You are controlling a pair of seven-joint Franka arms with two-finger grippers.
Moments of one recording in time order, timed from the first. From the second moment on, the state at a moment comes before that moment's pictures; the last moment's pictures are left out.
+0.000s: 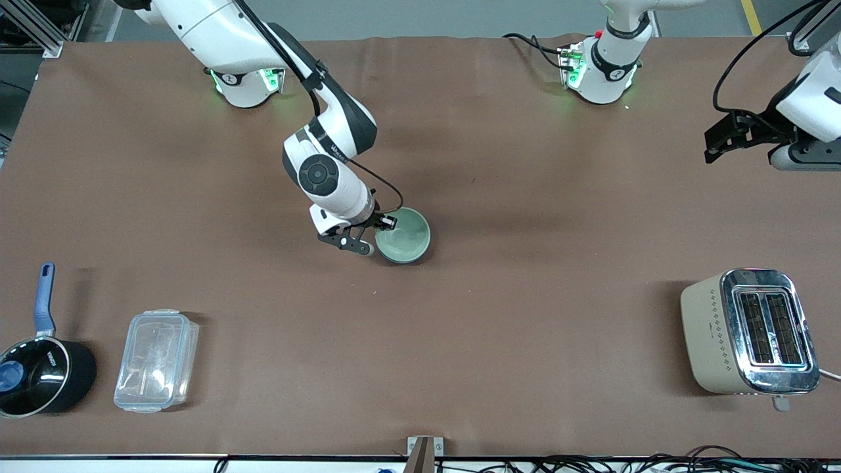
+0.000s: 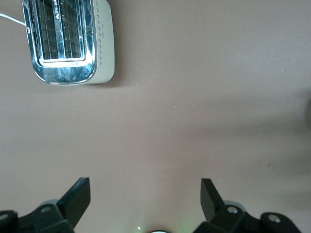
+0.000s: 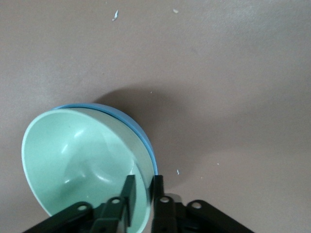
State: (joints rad) left arm -0.03 -0.05 -0.09 -1.58 0.04 1.50 -0.04; right arm 0.41 0.51 0.25 -1.87 0.12 2.37 0.90
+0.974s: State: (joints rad) left arm -0.03 -0.03 -0.08 -1.60 0.04 1.55 -0.04; right arm 0.10 0.05 0.19 -1.80 -0.11 1.89 0.56
